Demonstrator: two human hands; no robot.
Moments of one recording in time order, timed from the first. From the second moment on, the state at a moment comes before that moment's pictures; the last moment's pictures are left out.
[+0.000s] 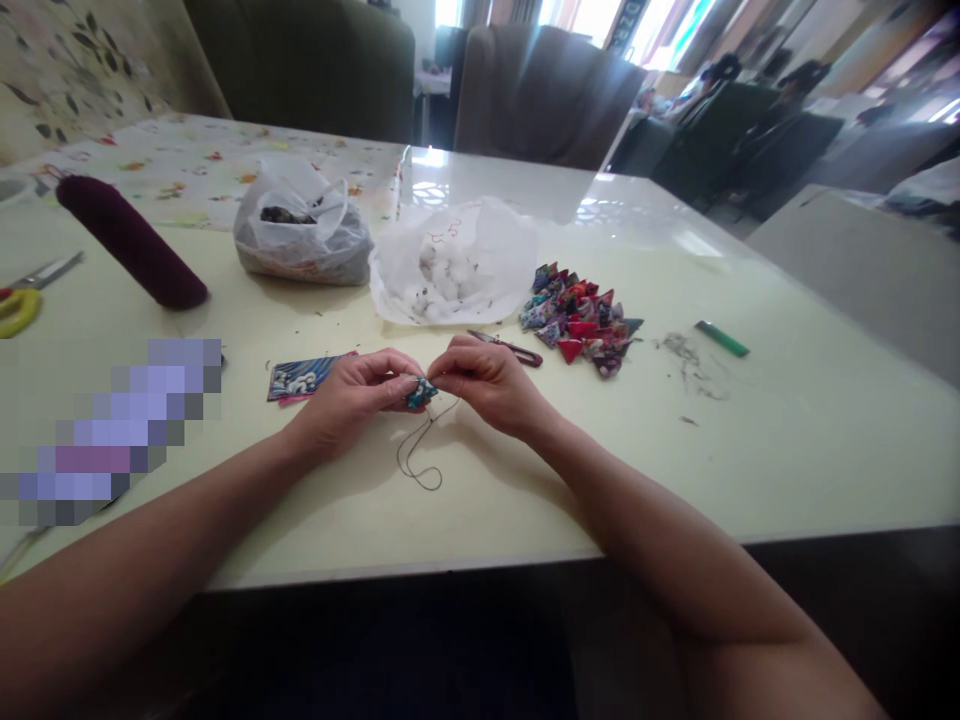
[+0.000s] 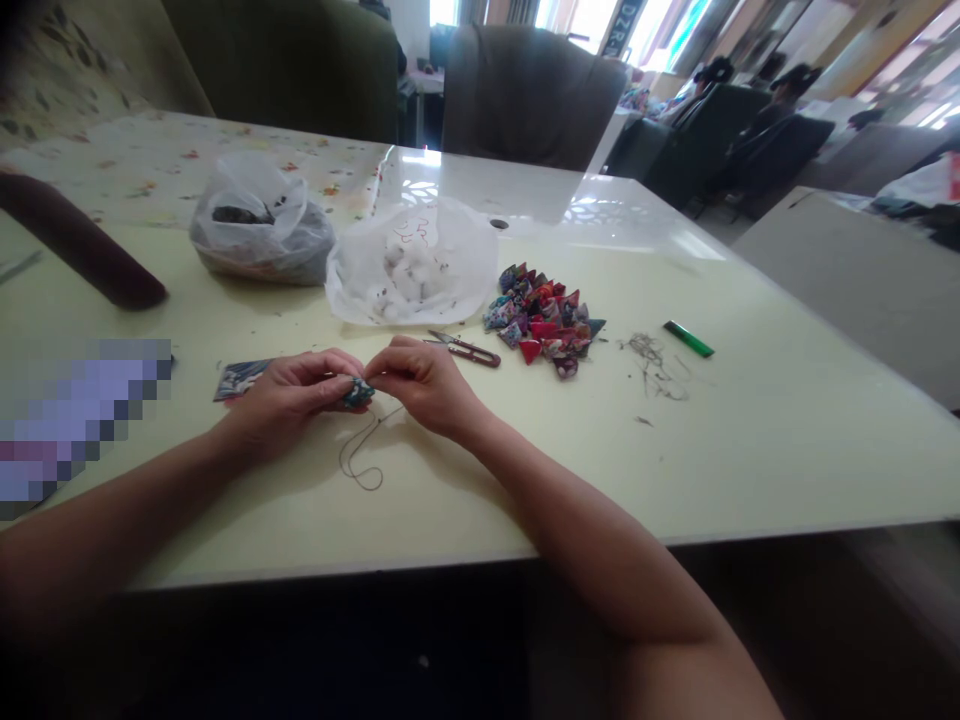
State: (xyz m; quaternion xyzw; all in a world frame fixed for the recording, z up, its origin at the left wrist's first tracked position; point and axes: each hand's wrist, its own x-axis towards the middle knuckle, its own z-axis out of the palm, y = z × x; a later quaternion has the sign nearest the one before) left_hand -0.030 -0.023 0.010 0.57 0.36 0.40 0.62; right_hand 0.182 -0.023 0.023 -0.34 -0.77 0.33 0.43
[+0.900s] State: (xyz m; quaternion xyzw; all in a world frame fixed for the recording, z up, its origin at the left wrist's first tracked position) left_hand -0.022 -0.024 0.012 0.71 0.36 0.45 0.41; right_hand 0.164 -0.038 0.019 -0.35 -0.80 0.21 0.44
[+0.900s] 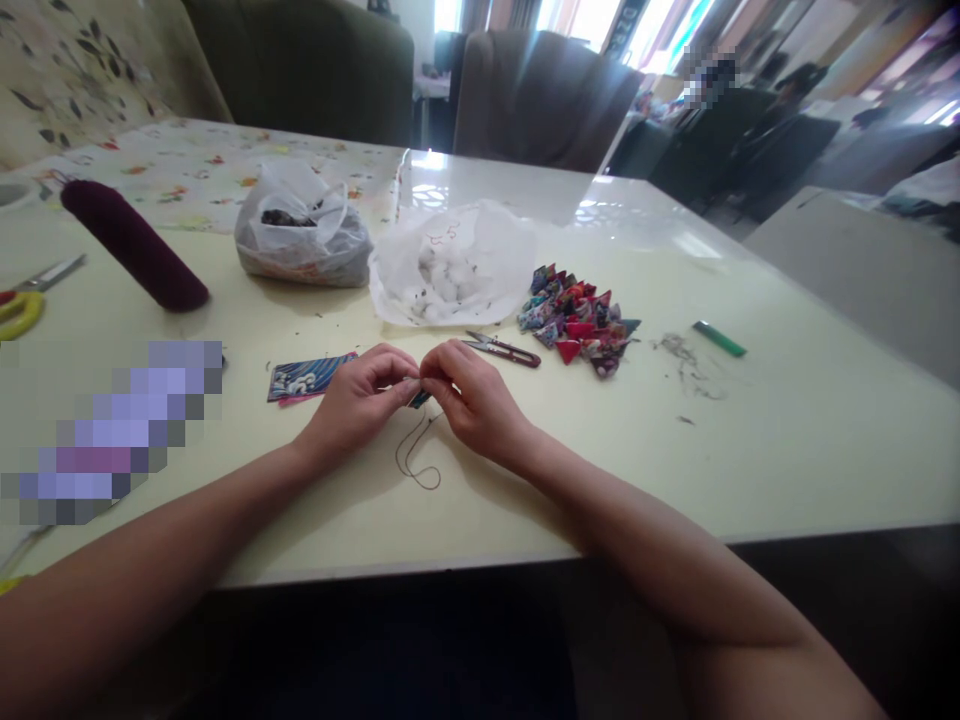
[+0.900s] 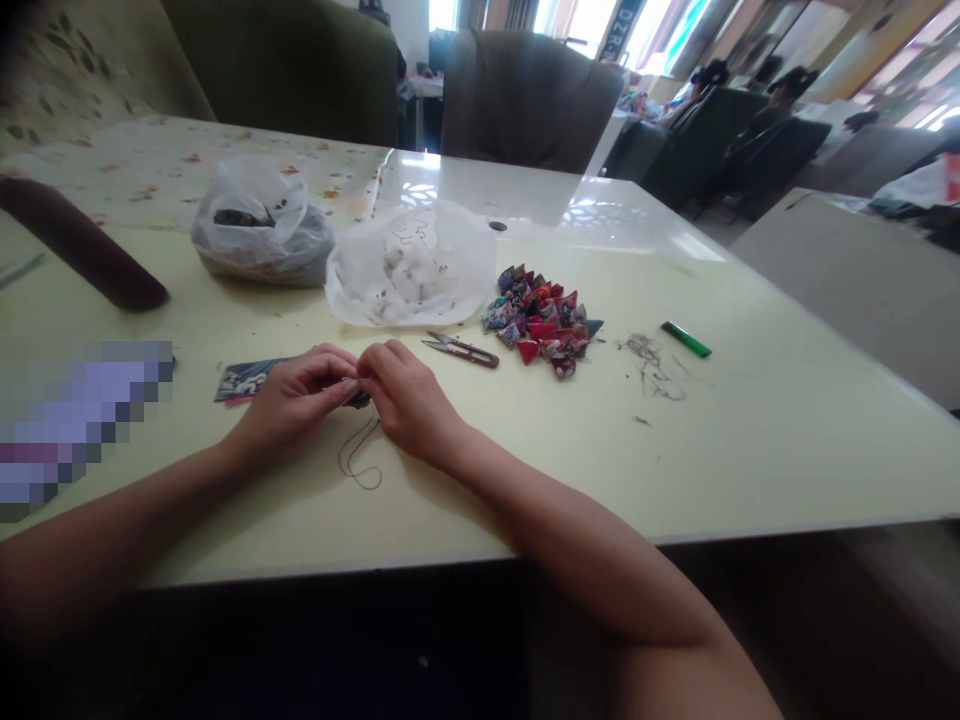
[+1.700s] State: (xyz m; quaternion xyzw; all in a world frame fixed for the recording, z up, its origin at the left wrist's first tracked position) left_hand -0.028 -0.009 0.010 0.63 0.45 0.54 0.34; right_hand 0.190 -0.022 0.032 -0.44 -0.75 0.02 0.50
